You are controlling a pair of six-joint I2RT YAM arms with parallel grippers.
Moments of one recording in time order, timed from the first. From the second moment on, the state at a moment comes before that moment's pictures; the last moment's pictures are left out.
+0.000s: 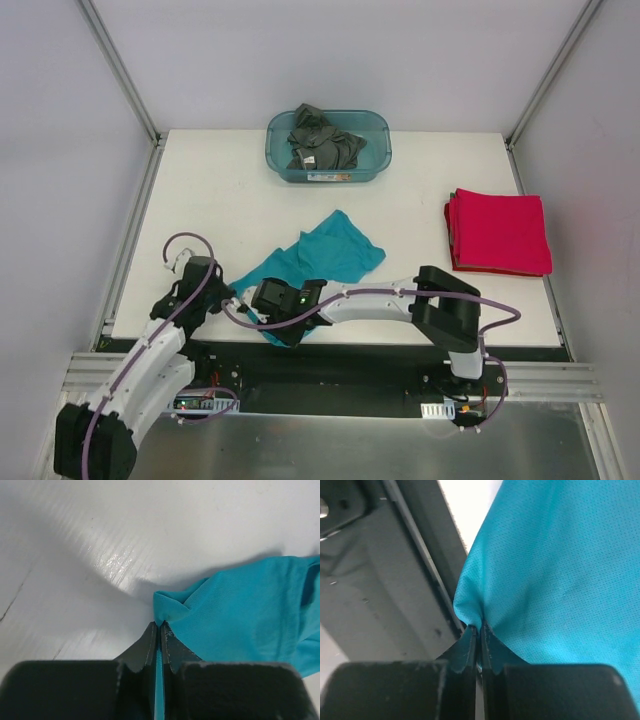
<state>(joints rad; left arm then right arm) -0.25 0.73 0.30 -0.48 -0.14 -0.98 1.36 1.95 1.35 -0.56 -0.06 0.16</state>
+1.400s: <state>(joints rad) -0.47 0.76 0.63 -0.47 -0.20 -1.00 1.08 1.28 0.87 -0.27 -0.24 0.38</state>
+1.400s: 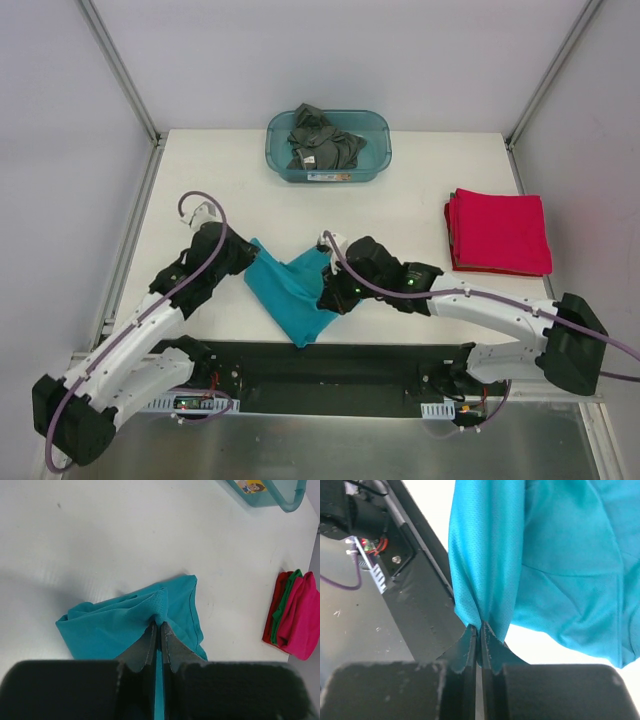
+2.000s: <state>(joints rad) -0.64 1.54 1.09 -0.28 -0.24 -0.88 0.74 1.18 0.64 -0.23 -0.18 0.46</state>
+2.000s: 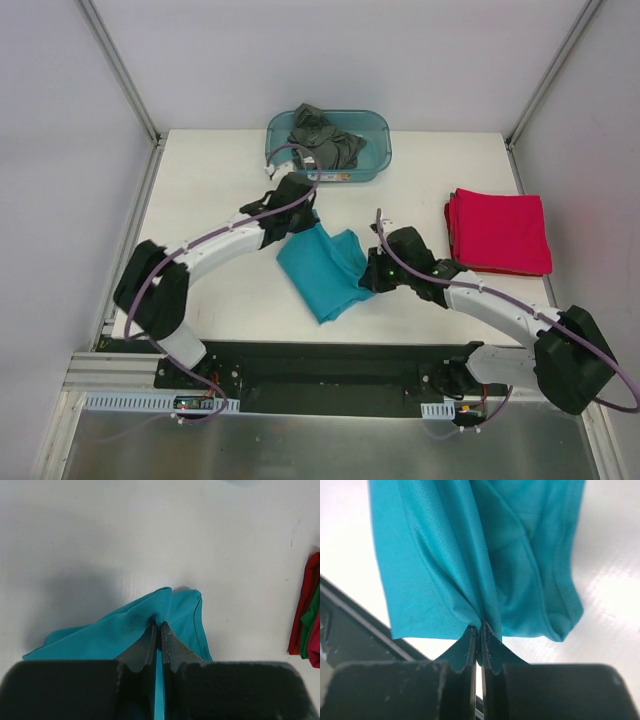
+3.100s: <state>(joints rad) -0.68 1.70 0.92 -0.19 -0.15 -0.85 0.76 1.44 0.65 -0.22 -0.34 0.38</state>
